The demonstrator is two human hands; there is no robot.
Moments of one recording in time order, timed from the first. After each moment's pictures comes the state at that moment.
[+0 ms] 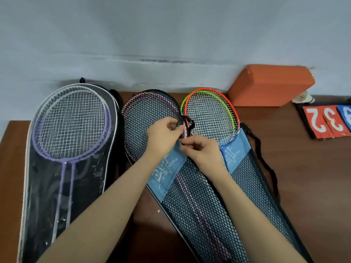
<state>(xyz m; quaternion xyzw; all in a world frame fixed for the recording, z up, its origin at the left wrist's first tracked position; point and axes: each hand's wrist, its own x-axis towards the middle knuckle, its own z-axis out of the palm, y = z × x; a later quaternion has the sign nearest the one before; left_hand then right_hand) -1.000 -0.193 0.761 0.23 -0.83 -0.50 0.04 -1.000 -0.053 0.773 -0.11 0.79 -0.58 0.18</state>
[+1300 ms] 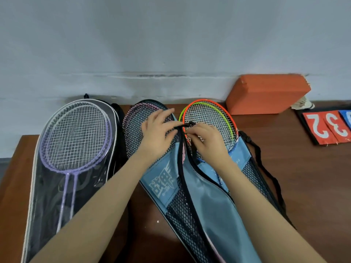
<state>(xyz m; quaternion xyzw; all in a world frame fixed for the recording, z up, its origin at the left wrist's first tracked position) -1.006 -0.210 0.784 0.05 -0.94 -0.31 0.10 -1.060 -0.041 0.773 -0.35 0.87 -0.34 -0.04</state>
